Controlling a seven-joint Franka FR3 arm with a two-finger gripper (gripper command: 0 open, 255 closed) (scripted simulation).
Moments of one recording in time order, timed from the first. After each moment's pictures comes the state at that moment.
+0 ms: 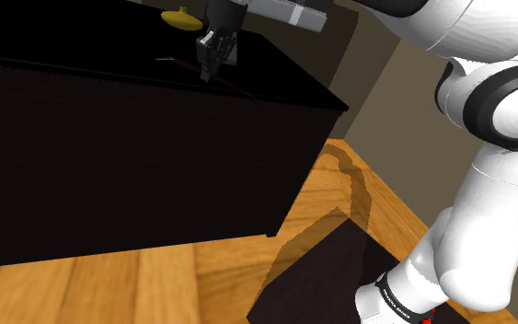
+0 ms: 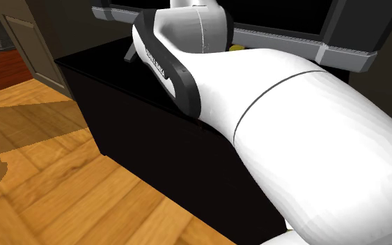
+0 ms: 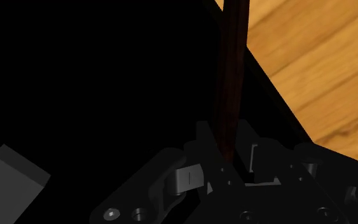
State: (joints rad) arm 0.24 0.31 0.25 -1.22 -0.11 1.69 -0.01
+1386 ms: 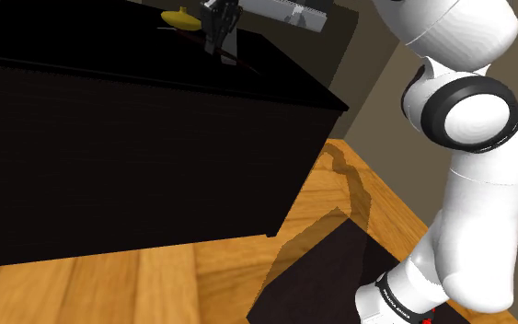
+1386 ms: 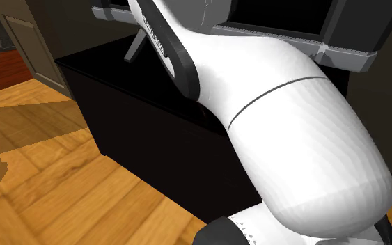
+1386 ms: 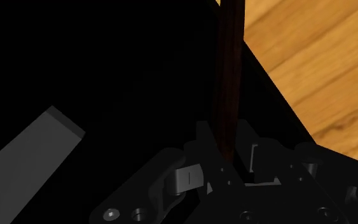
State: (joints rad) arm 0.29 0.47 0.24 -0.79 -0.16 1.41 -0.01
